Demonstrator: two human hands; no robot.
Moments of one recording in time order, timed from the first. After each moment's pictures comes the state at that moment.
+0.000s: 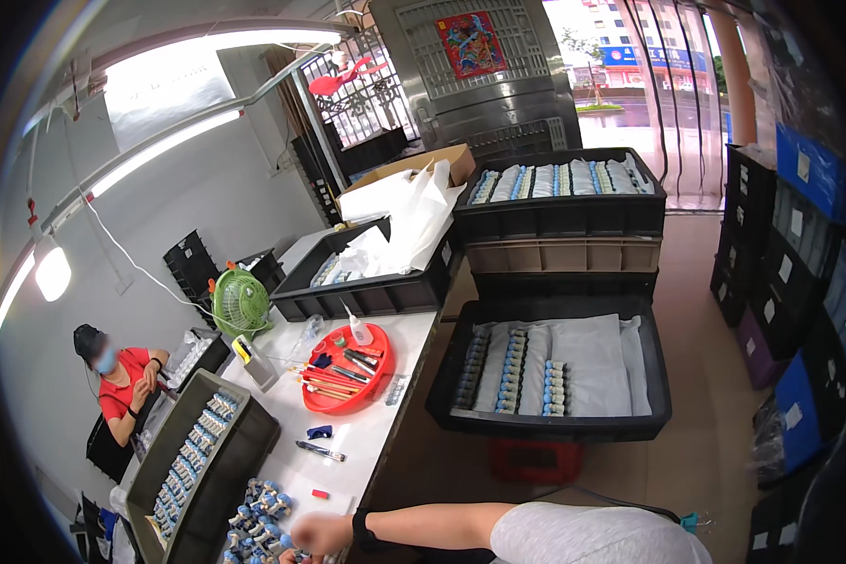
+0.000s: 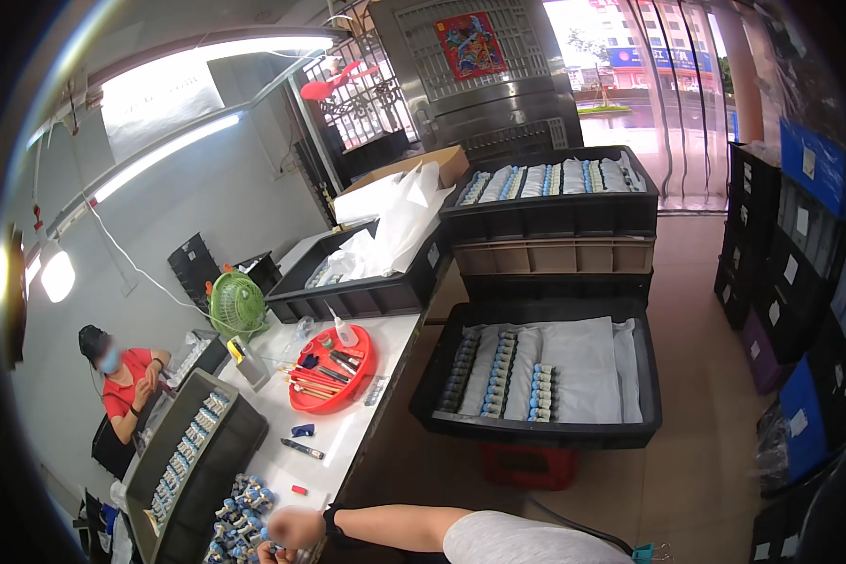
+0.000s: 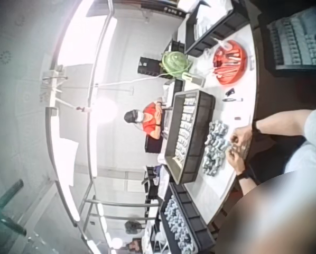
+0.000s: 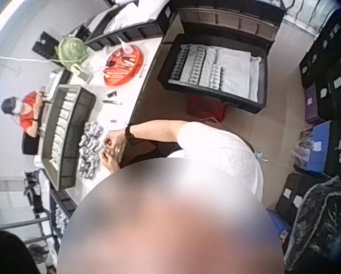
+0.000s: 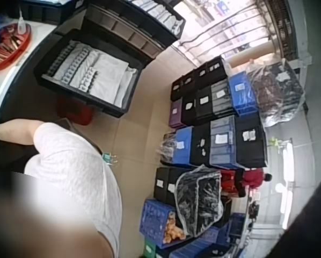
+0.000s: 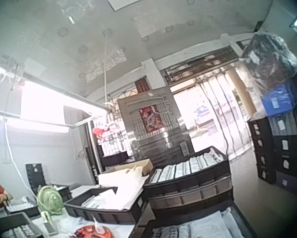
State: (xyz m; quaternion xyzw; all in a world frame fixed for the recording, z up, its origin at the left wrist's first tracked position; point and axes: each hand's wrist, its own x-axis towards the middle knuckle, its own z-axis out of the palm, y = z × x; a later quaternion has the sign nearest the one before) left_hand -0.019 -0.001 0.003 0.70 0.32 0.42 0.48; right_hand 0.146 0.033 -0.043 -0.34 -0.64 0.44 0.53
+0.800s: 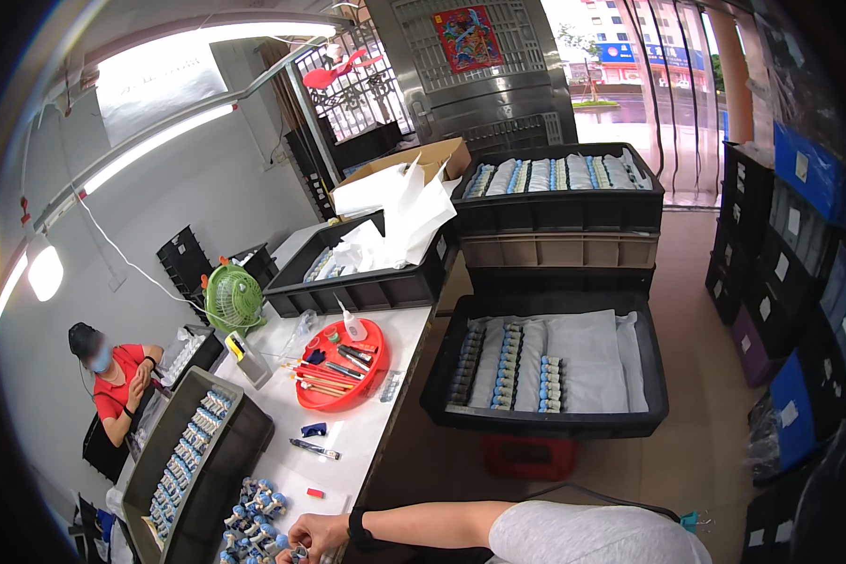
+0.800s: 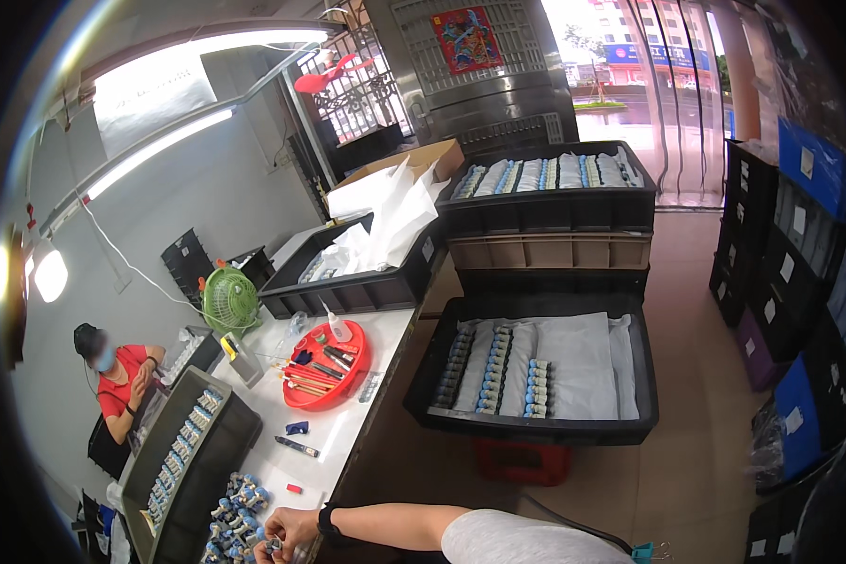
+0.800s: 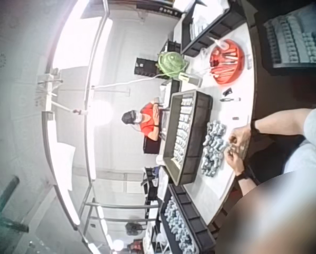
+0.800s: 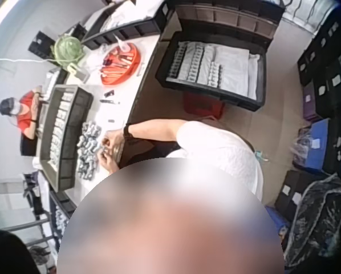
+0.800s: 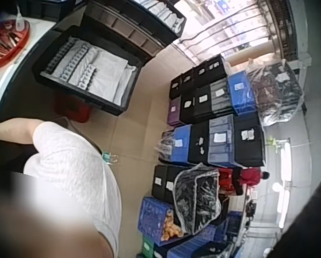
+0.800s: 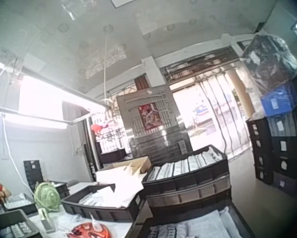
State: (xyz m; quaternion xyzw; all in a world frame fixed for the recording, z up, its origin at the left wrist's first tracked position) left_hand -0.018 -0.002 0.006 0.72 0.29 0.43 0.46; right_hand 0.142 0.032 -0.042 -0.31 -0.63 0.46 0.54
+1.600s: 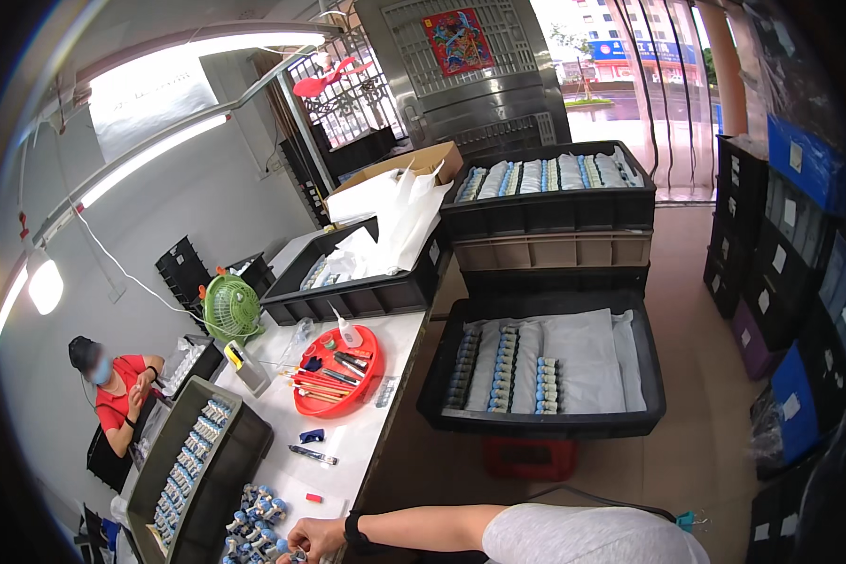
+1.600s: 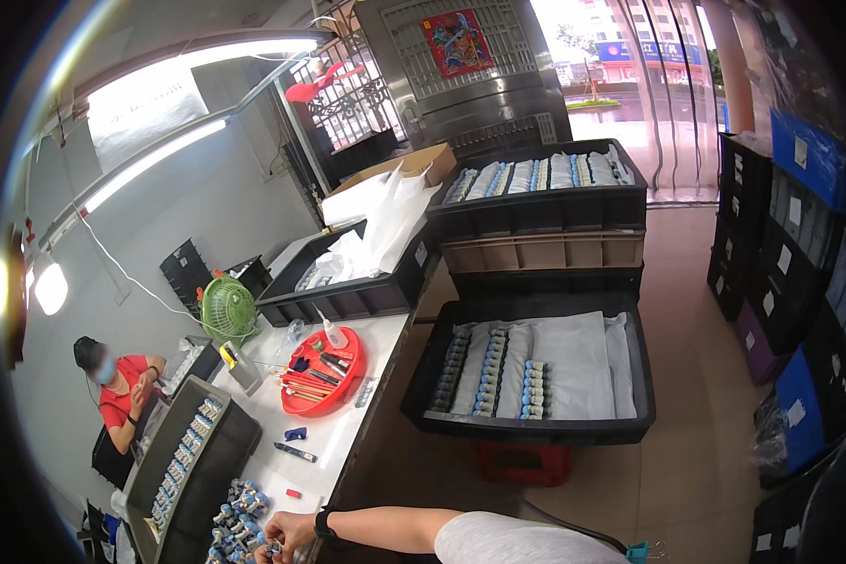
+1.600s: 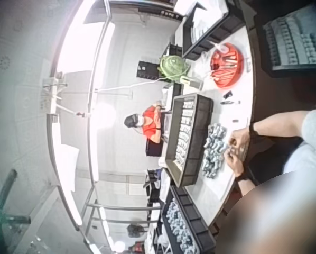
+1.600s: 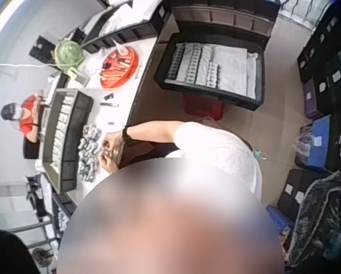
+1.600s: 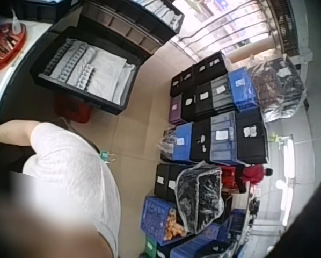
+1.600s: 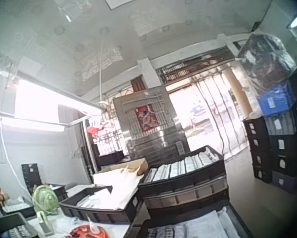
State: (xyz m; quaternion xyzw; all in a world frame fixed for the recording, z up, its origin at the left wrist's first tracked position) left_hand -0.018 0.008 -0.008 0.71 0.28 0.44 0.47; right_hand 0.146 0.035 -0.043 -0.31 -0.63 0.47 0.53
